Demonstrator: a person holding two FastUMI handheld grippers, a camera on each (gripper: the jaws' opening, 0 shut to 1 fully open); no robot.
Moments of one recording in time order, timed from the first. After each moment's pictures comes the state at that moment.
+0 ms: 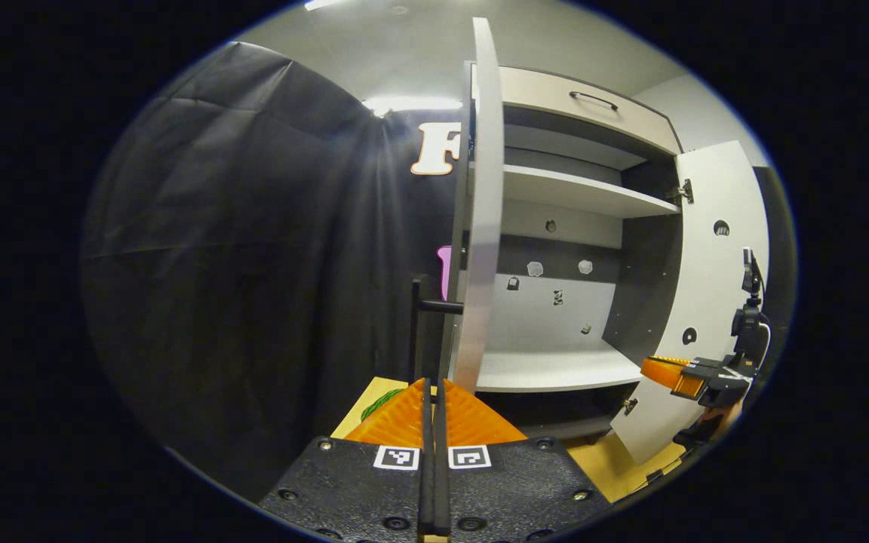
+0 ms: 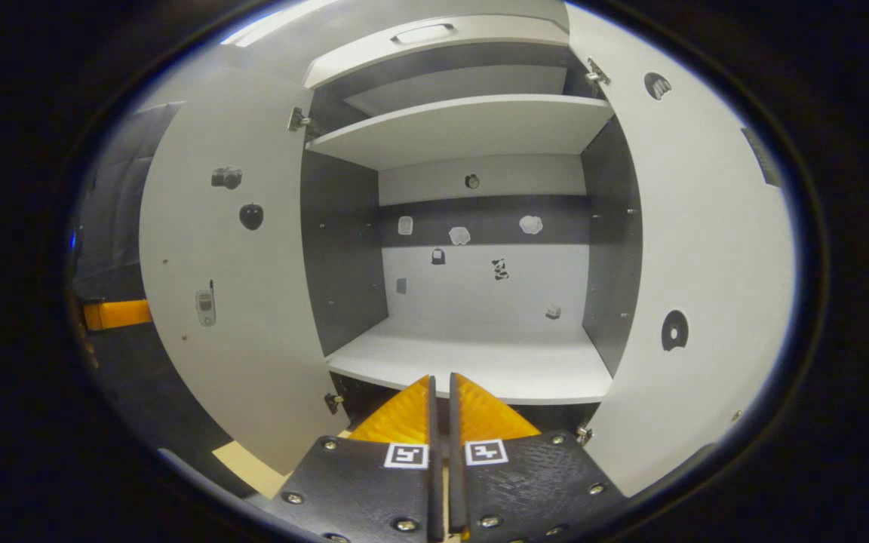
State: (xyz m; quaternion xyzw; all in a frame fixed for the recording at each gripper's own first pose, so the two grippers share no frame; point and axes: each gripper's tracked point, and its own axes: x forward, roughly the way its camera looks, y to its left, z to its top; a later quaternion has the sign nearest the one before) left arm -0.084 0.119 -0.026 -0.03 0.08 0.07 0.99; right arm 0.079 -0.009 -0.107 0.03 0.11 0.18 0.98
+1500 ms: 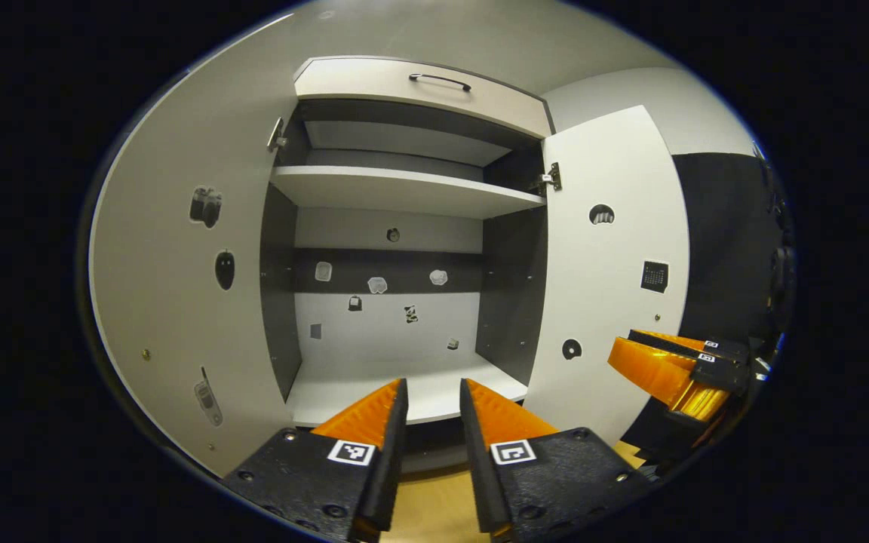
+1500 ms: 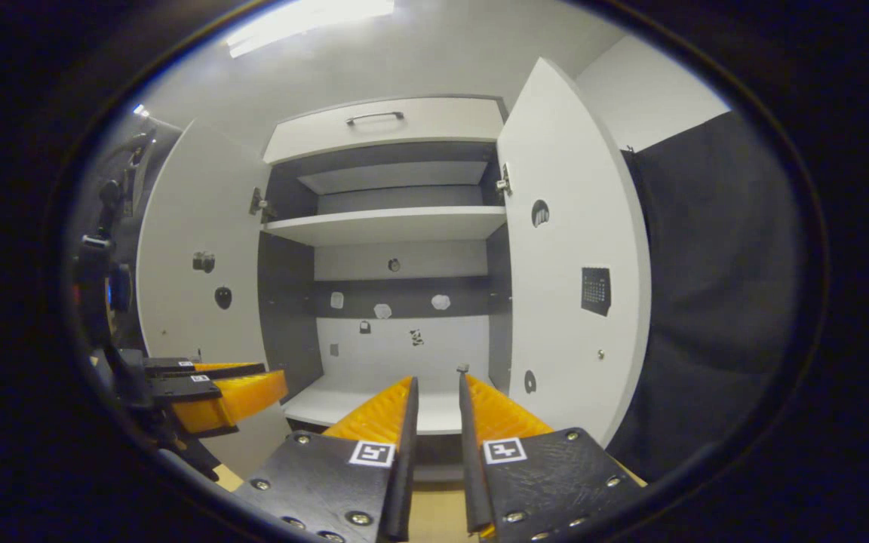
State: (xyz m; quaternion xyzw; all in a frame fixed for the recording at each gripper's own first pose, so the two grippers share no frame) left arm -0.012 -0.082 -0.013 -0.01 0.04 -0.16 0.99; right arm -0.002 -0.092 -0.003 0.03 -0.02 0.01 1.00
